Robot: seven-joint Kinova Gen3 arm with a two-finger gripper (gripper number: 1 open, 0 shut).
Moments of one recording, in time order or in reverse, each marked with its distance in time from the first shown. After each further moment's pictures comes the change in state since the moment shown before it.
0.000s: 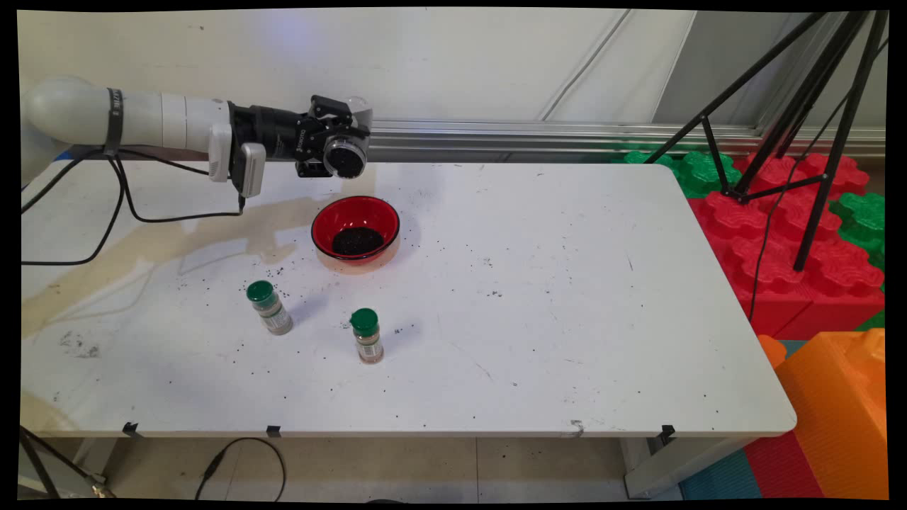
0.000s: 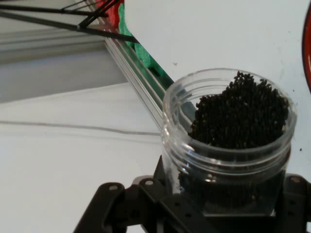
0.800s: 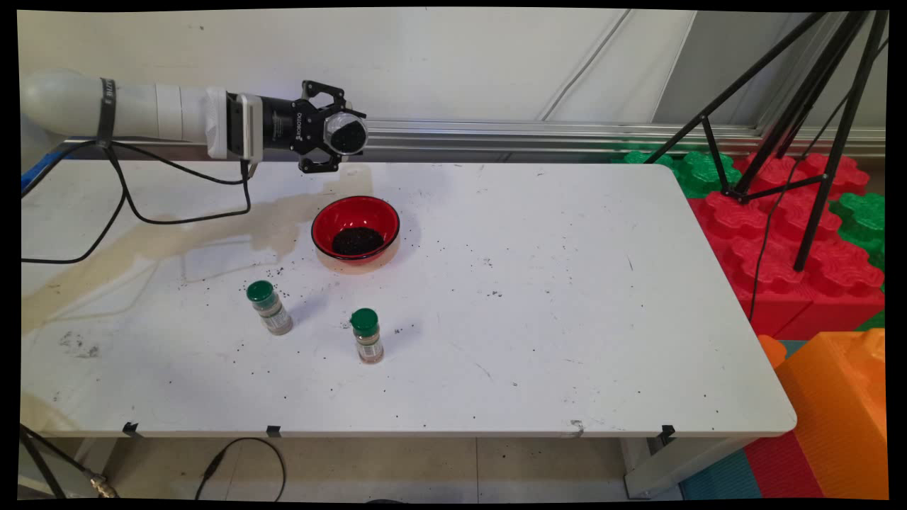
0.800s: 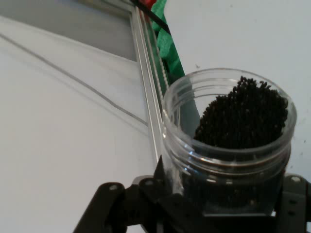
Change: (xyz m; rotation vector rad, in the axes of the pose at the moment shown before) arm -0.005 -0.009 -0.005 0.029 0.000 -0.484
